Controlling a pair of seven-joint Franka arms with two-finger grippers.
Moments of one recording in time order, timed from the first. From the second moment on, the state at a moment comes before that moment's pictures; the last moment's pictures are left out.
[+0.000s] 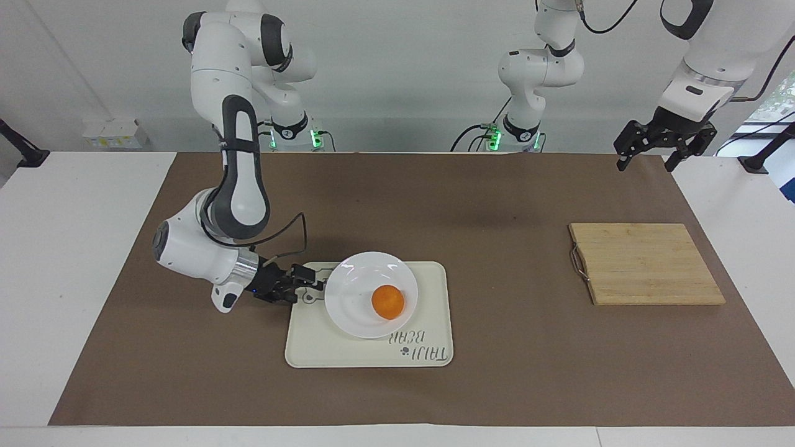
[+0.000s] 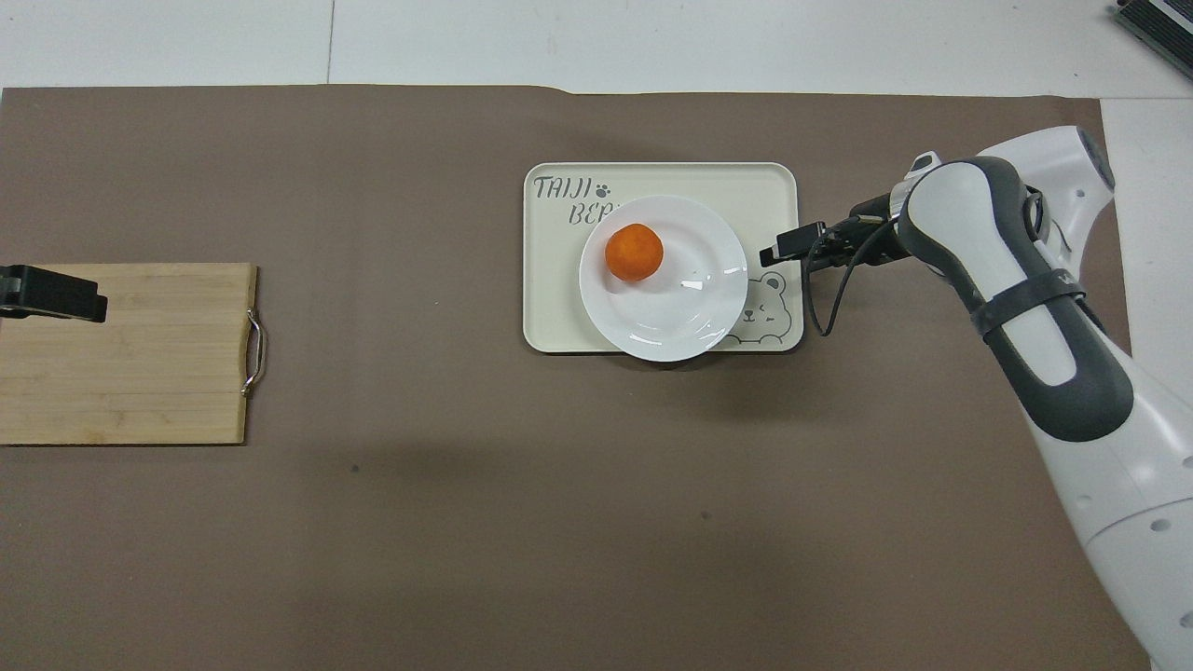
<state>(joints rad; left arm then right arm) -0.07 -0.04 0.05 -1.59 0.02 1.59 0.08 0.10 0.54 -0.10 -1.55 0.64 1.97 -0.36</state>
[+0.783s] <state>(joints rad) -0.07 -0.04 0.05 -1.59 0.02 1.59 0.08 0.10 0.32 -0.12 -1.55 0.09 1.91 0.11</state>
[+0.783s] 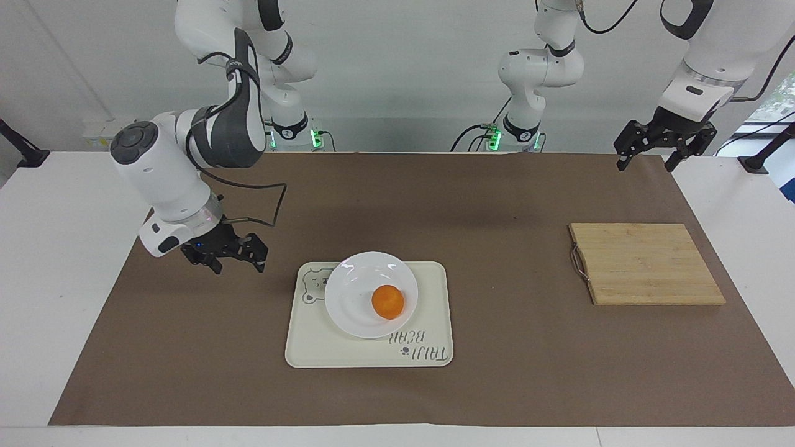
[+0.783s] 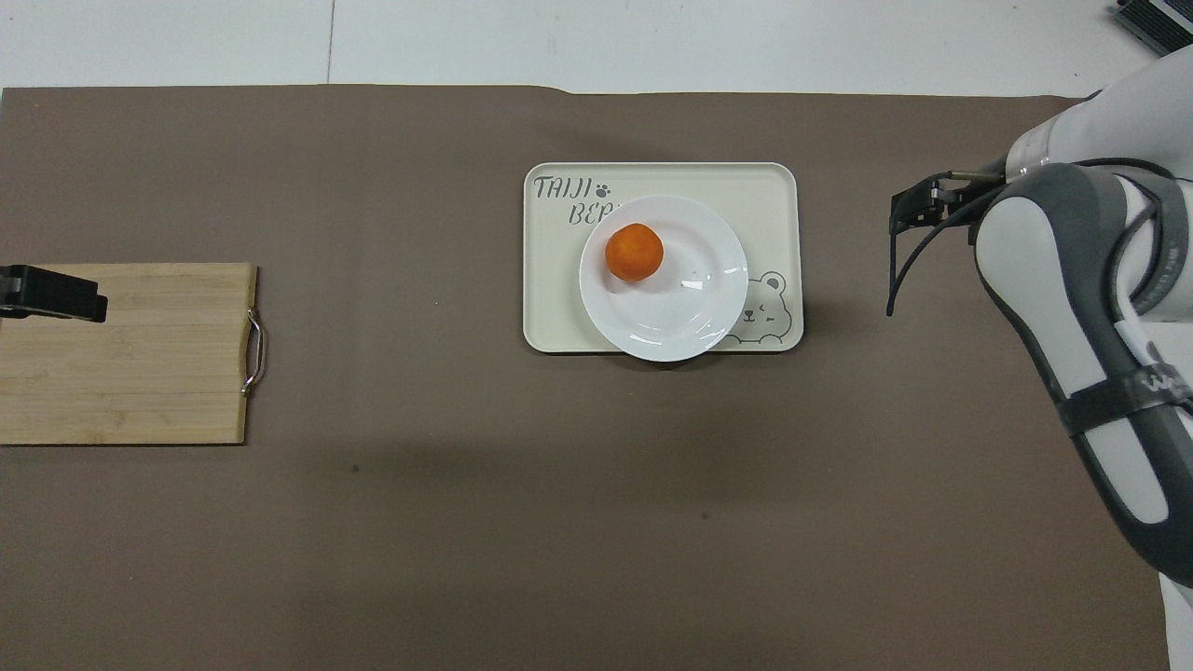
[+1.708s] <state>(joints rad) -0.07 -0.04 0.05 -1.59 0.02 1.59 0.08 0.04 0.02 -0.11 -1.54 -0.01 1.57 0.08</state>
